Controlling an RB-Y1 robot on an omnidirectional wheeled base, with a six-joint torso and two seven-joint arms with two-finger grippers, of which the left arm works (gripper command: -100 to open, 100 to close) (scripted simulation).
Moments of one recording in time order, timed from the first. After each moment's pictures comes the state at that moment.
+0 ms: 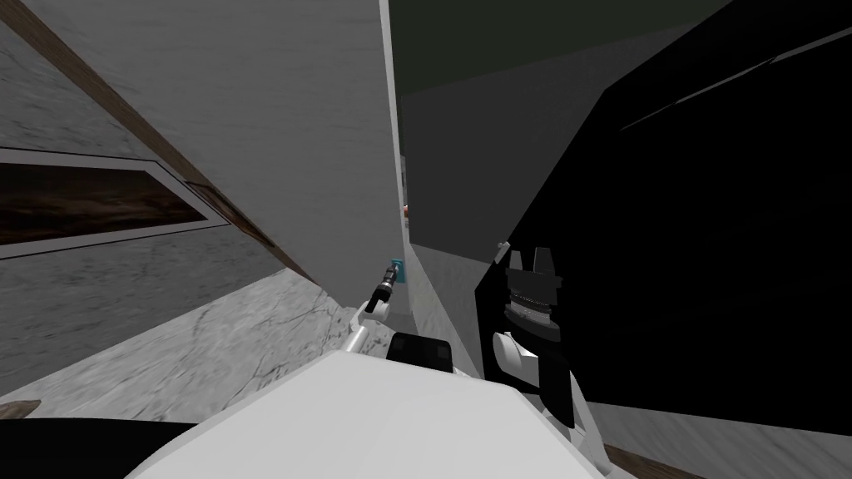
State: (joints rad) arm 0.06 0.03 0.01 -1.34 0.02 -0.29 -0.02
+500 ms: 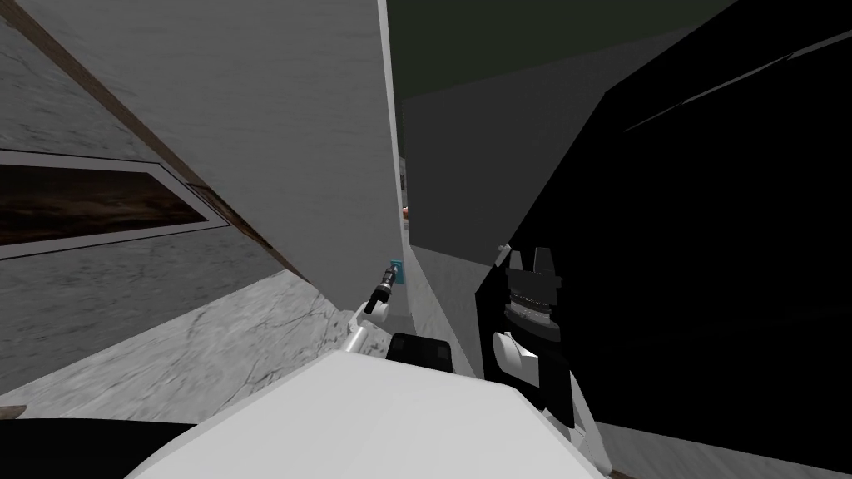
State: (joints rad) arm 0.06 0.04 0.02 -1.33 0.02 -0.28 -0.02
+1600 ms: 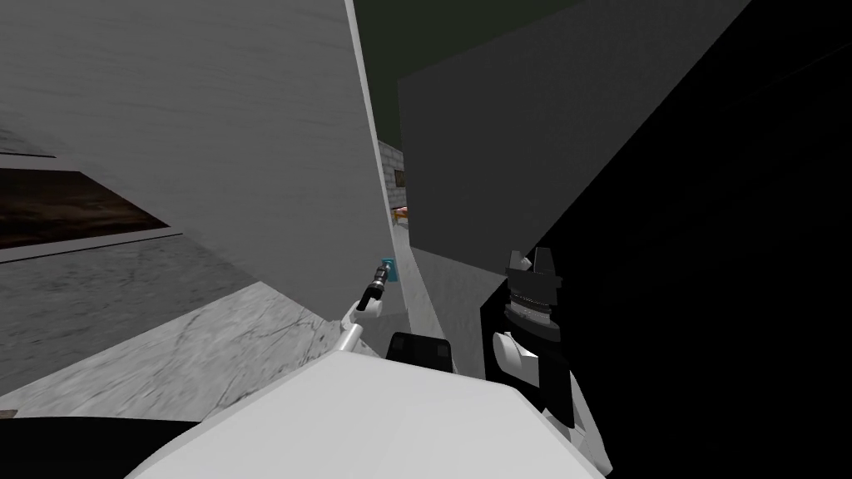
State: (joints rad) arm 0.04 0.06 0.12 -1.33 0.04 -0.28 -0.04
